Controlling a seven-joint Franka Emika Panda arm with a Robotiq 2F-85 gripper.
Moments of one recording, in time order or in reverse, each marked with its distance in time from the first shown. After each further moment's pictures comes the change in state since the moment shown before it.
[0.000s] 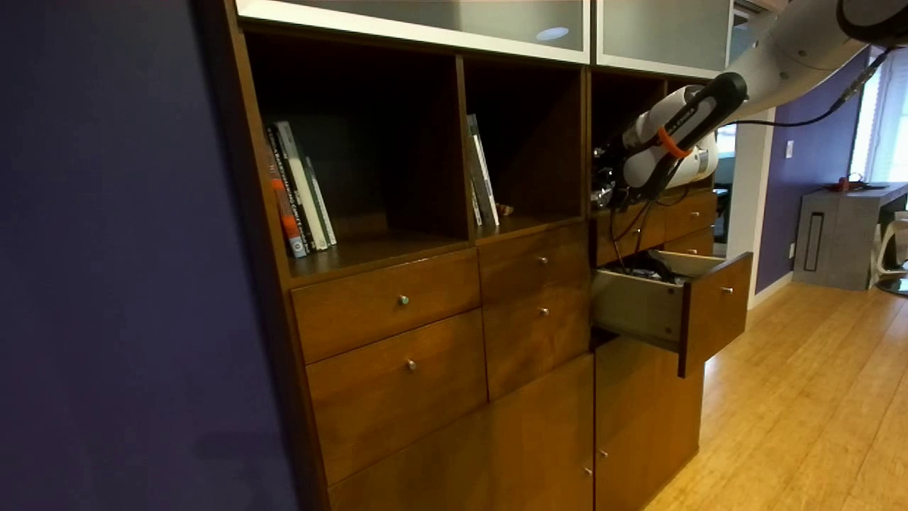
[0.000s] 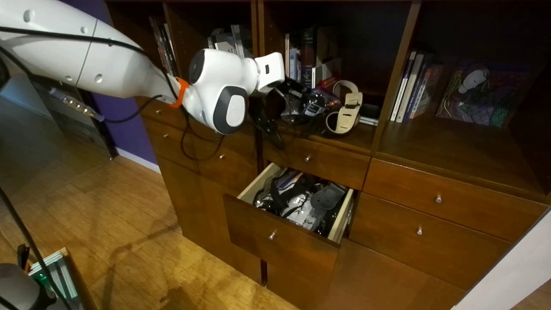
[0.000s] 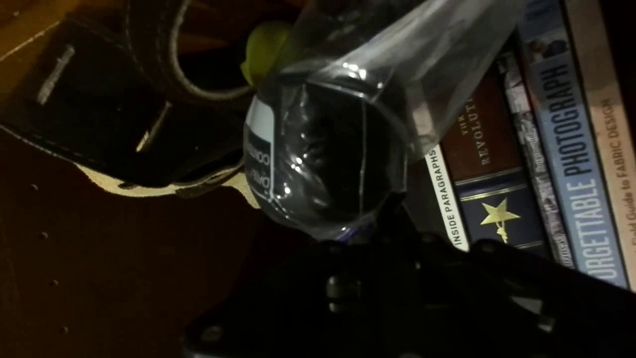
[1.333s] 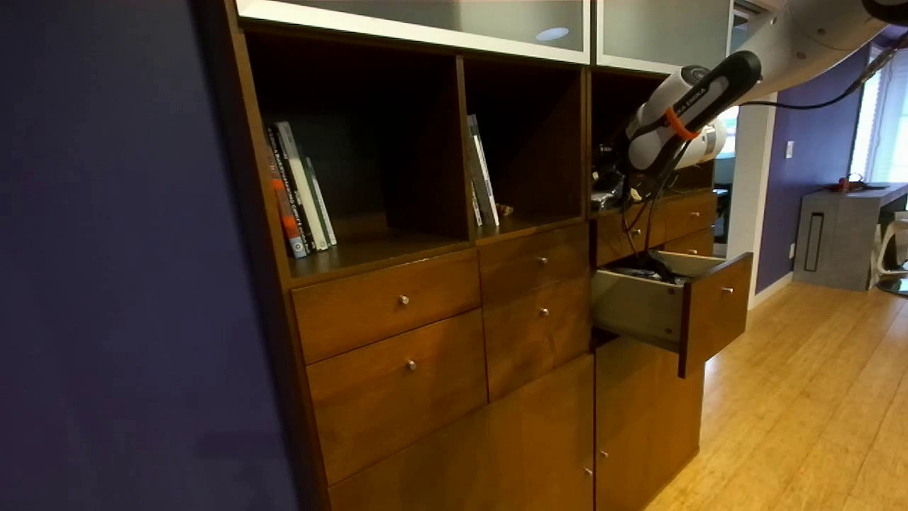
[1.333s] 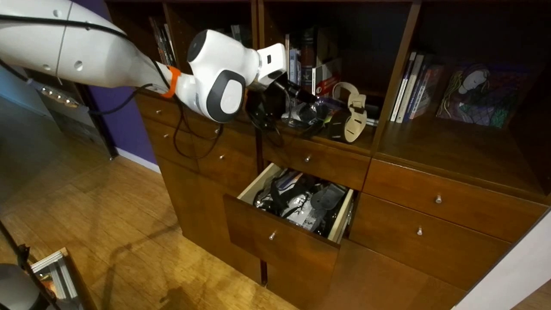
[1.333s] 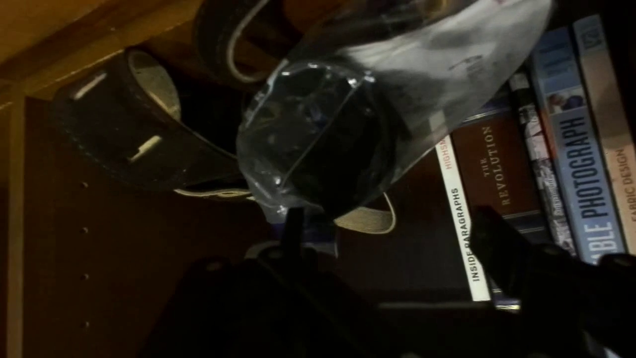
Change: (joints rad) arm -0.058 -0.069 0.053 0.001 -0.010 -0.234 -0.080
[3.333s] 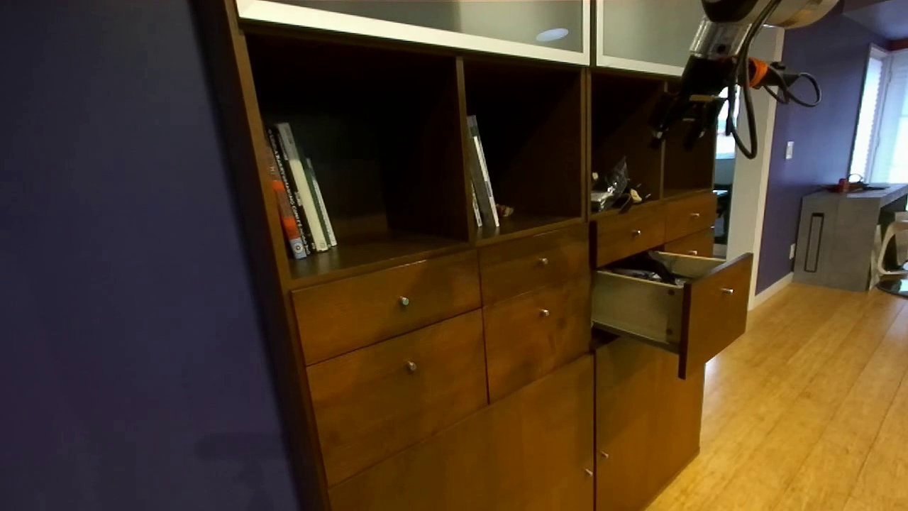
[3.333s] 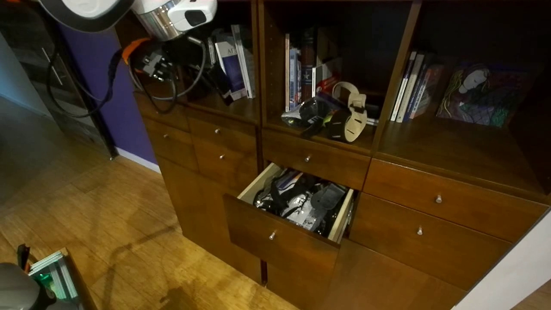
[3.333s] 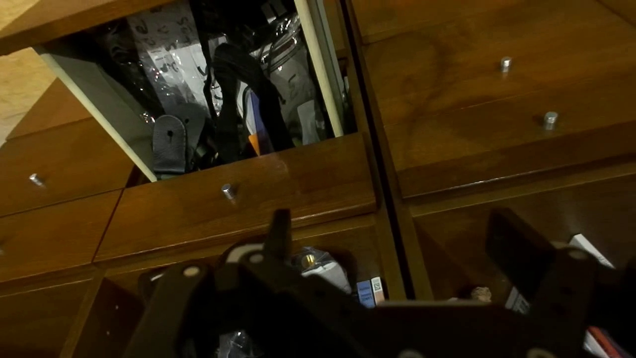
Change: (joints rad) arm 0.313 -0.639 -0.282 -0.227 0.286 -1.047 -0.451
